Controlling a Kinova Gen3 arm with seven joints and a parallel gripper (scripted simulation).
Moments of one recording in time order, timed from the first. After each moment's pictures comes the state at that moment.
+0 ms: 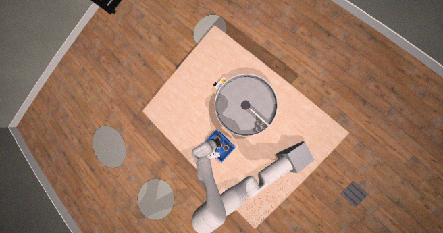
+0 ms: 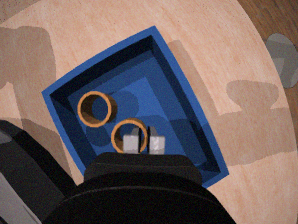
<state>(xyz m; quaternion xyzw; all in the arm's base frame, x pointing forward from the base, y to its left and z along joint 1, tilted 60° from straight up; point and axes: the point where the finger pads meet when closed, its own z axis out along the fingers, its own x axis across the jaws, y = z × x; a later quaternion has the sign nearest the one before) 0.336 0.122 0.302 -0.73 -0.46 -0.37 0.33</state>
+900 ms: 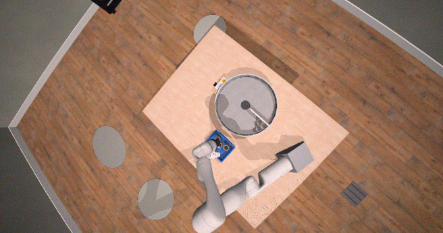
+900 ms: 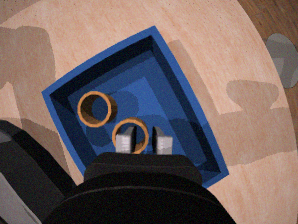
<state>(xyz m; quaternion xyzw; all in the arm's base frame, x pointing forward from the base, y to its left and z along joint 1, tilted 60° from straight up) 0.336 0.122 0.302 -0.73 -0.46 -0.37 0.33</state>
